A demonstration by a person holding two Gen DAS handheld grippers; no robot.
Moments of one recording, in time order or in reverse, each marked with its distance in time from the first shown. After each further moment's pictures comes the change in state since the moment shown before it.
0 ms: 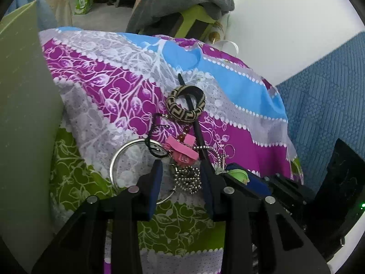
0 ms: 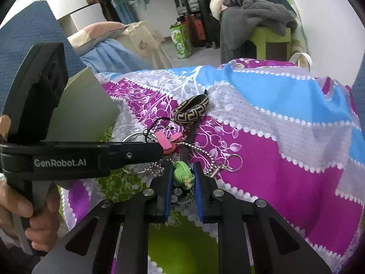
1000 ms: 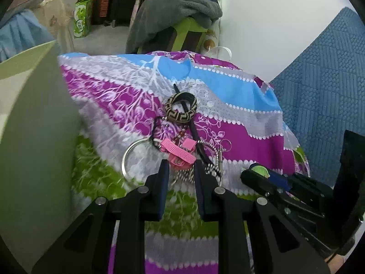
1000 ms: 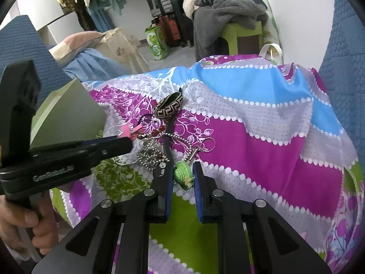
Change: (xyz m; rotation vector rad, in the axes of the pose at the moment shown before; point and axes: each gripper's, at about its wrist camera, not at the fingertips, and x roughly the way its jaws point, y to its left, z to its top) left arm -0.034 -0.011 -0.018 0.093 -0.079 0.065; right arm -0.034 0.005 -0.010 0.117 -0.004 -0.129
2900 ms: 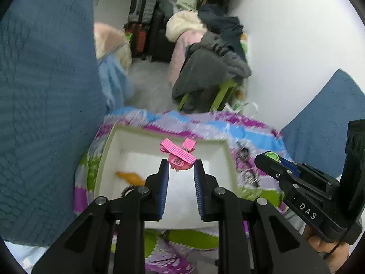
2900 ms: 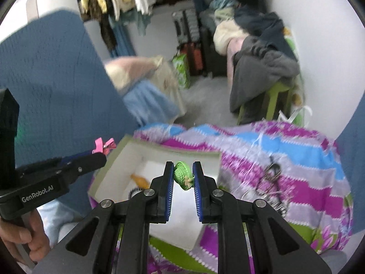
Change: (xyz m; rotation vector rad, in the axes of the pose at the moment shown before) left arm -0.229 0.159 0.029 -0.027 -0.169 0.108; right arm -0.054 0.260 0.085 -0.076 -0.110 -0.010
